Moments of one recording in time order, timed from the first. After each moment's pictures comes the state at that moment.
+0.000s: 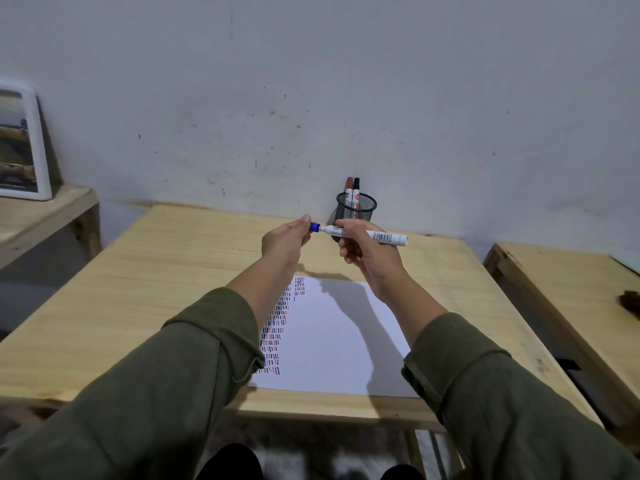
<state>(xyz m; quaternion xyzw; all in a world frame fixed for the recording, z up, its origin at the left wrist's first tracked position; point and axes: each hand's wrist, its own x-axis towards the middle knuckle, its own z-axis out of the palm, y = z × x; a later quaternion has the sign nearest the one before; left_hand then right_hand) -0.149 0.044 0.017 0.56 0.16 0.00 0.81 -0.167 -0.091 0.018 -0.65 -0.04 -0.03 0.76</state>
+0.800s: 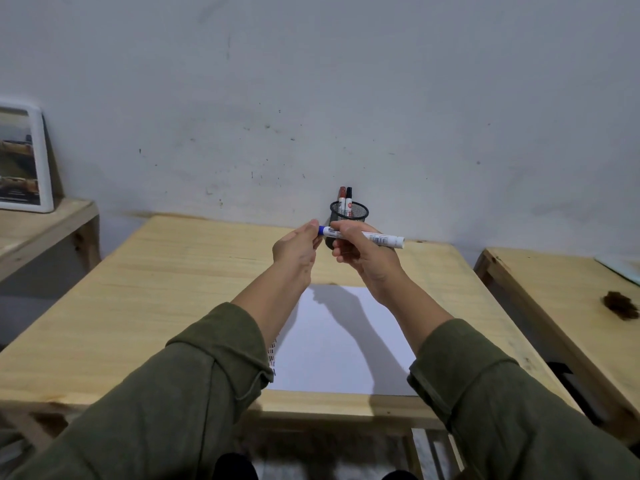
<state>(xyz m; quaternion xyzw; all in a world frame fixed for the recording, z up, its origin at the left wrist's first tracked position) -0.164 0.017 0.033 0.45 0.17 0.00 0.88 -0.185 -0.097 0.034 -0.65 -0.09 -0.01 0.76</state>
